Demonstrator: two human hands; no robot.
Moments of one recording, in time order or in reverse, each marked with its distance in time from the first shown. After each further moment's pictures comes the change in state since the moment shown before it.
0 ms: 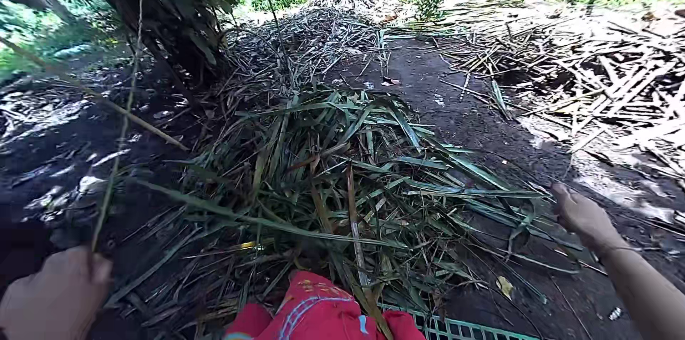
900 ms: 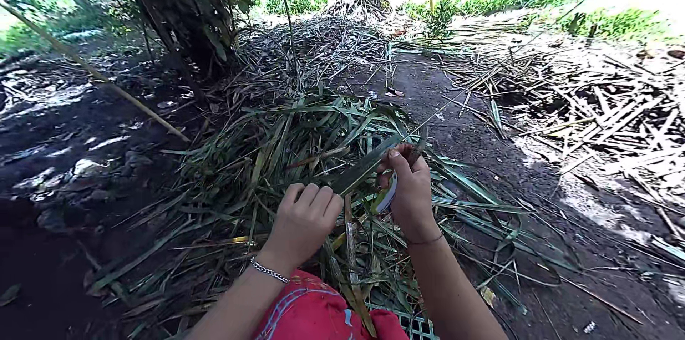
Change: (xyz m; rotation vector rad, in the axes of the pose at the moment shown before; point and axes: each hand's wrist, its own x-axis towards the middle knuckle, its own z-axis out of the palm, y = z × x) left_hand -0.031 0.288 -0.022 -0.313 0.747 0.938; right_hand -0.189 -0.282 0.102 1.289 -0.262 -0.490
